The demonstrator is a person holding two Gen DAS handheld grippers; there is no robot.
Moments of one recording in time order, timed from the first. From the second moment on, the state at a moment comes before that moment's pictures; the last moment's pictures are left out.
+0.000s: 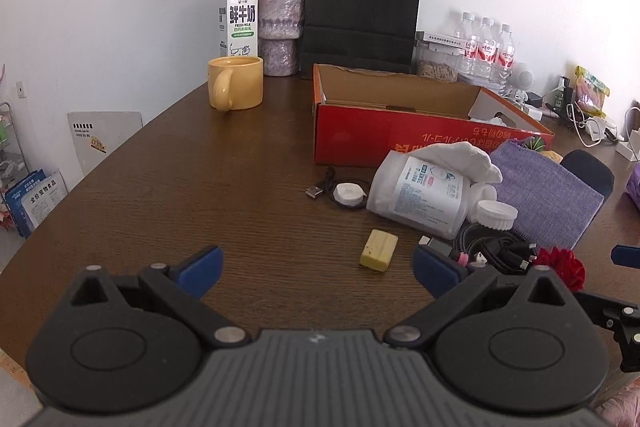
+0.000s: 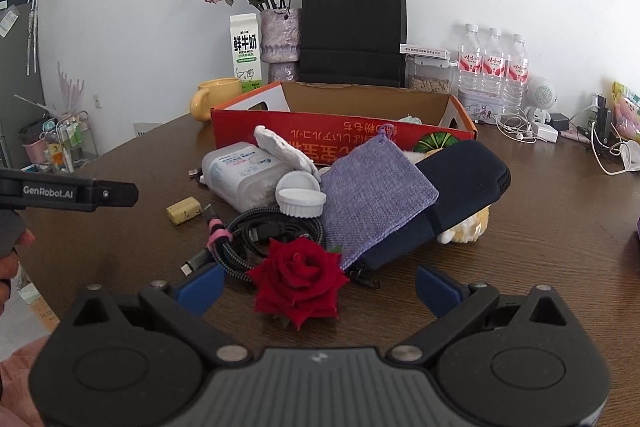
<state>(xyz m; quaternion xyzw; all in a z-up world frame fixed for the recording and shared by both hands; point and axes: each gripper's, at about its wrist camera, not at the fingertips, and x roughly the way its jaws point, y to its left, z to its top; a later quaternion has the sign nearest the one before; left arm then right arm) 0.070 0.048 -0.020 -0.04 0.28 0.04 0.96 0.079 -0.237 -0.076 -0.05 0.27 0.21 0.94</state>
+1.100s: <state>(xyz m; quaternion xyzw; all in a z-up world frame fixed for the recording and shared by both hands) 0.123 0.018 -0.046 0.00 0.31 0.02 0.95 0.092 -0.239 -0.084 0.00 0.26 0.25 0.93</state>
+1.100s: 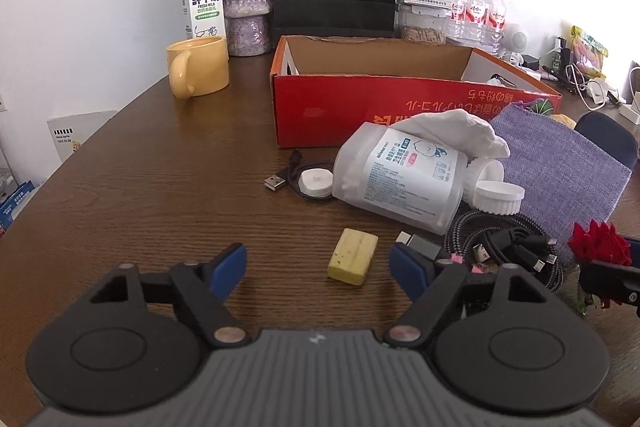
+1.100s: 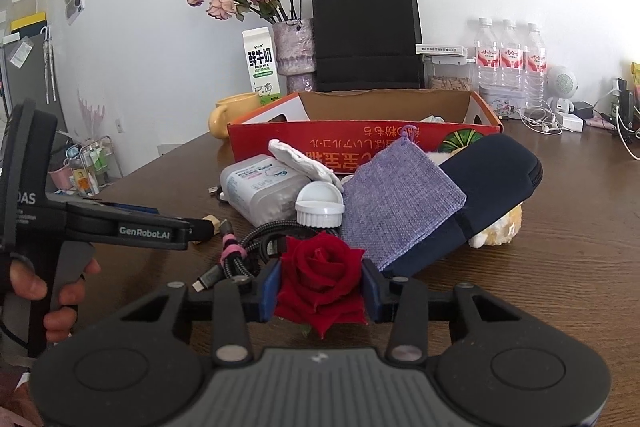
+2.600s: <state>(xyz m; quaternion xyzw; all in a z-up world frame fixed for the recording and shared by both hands) 0.145 -0.012 0.044 -0.03 0.17 -0.02 0.99 0.138 -0.221 -0.020 -0.03 0.14 0.25 0.96</state>
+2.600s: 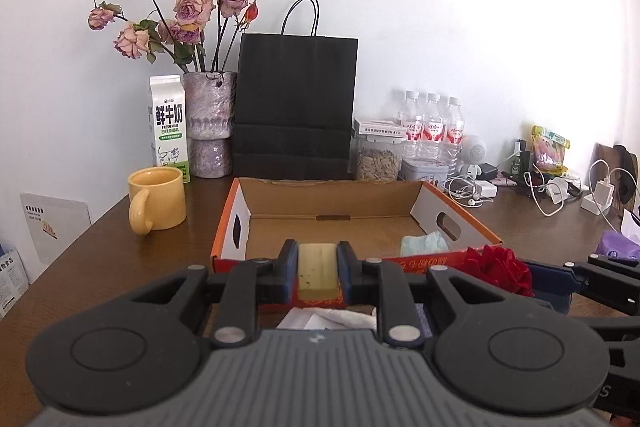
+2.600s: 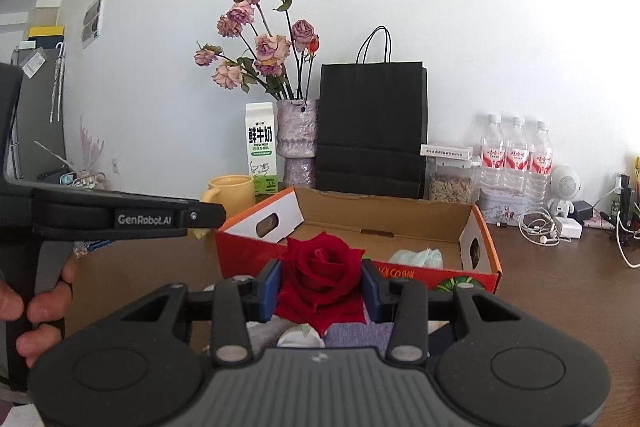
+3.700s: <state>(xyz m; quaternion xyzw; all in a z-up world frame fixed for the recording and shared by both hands) 0.320 0.001 0.040 -0.06 0.23 0.00 0.97 0.335 -0.171 -0.020 -0.04 0.26 0.20 0.94</state>
